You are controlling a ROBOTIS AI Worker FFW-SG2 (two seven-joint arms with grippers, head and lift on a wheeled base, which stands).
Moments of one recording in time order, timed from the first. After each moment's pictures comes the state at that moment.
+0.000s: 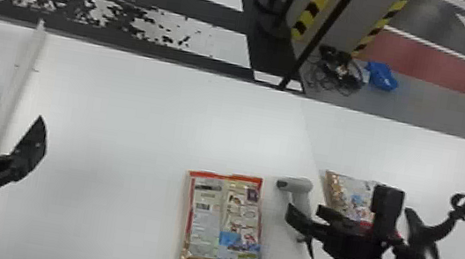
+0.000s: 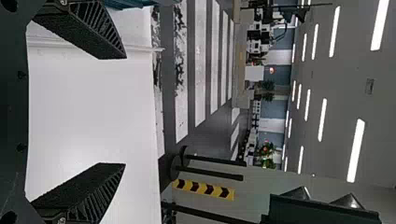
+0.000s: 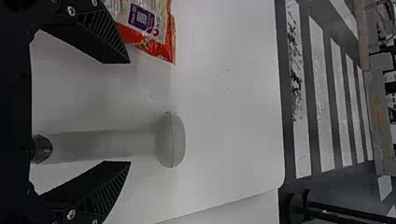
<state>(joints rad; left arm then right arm) 0.58 0.00 -0.03 -2.22 -0.01 0.29 -0.22 0.42 -0.25 -0.48 -1.99 -0.15 0.84 0.59</state>
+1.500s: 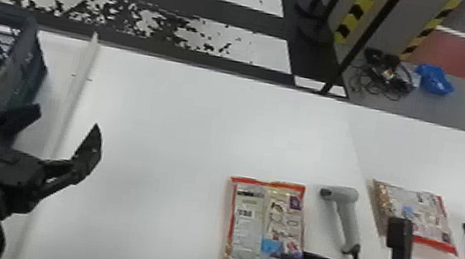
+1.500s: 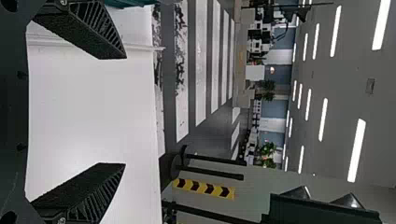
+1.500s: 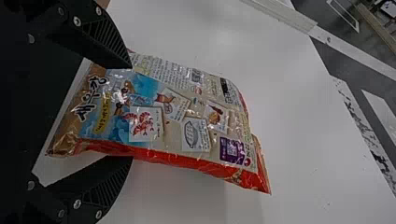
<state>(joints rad) 0.58 0.00 -0.03 -2.22 -0.01 0.29 -0.22 0.46 -0.24 -0.40 -2.05 -0.14 1.13 0.94</state>
